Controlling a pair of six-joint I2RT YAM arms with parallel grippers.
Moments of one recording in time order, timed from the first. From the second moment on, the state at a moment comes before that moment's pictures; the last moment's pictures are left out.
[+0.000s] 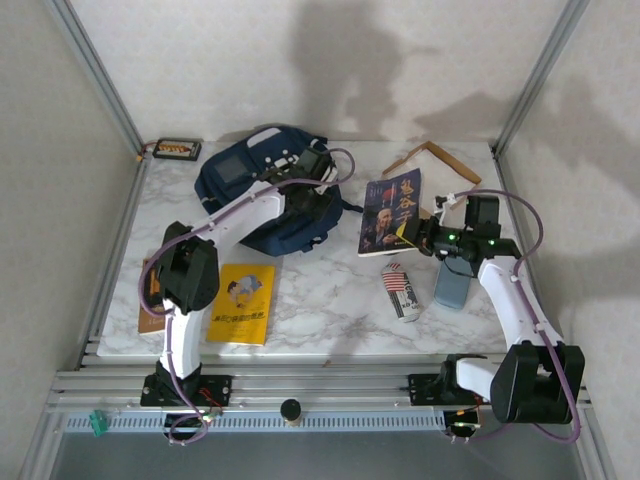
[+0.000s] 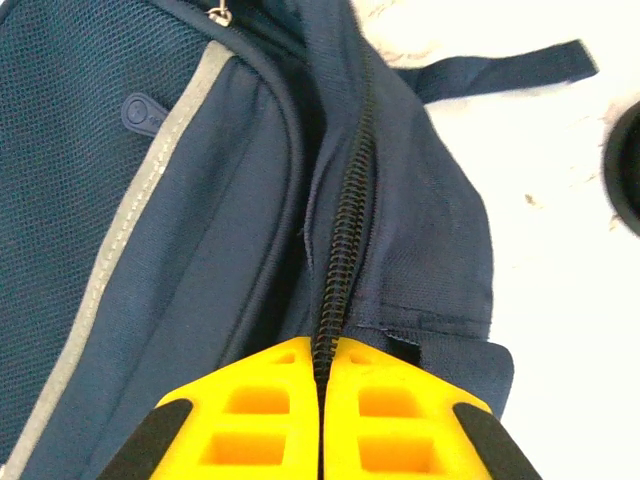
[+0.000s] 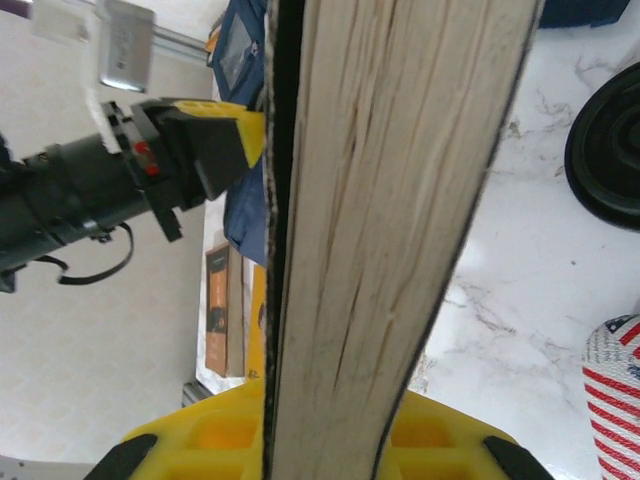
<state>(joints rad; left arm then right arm) -0.60 2.03 1.81 -0.76 -0.10 -0.07 0.02 1.18 0.88 -0.50 -0.87 0.52</state>
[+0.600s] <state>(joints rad) -0.77 1.97 1.71 -0.73 -0.09 -0.20 0.03 1.19 0.86 -0.52 -0.83 0.48</state>
